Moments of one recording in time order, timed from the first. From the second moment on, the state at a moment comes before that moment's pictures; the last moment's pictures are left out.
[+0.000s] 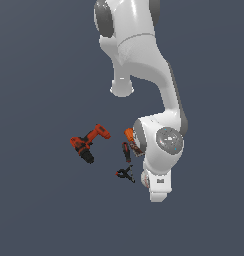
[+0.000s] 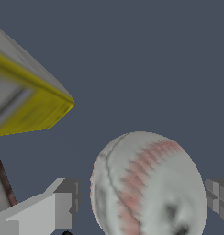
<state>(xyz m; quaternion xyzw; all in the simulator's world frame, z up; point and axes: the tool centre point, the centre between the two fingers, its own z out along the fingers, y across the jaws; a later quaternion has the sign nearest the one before) 0.125 0.117 0.053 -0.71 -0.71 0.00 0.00</state>
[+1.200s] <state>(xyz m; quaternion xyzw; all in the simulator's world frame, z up) 0.119 0.117 0.056 -0.71 -0.71 0.00 0.00</state>
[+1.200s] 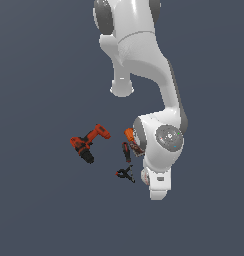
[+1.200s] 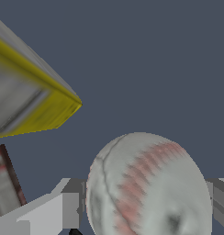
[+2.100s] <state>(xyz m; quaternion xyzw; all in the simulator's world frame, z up) 0.053 0.119 0.163 -0.71 -0.71 0.00 0.00</state>
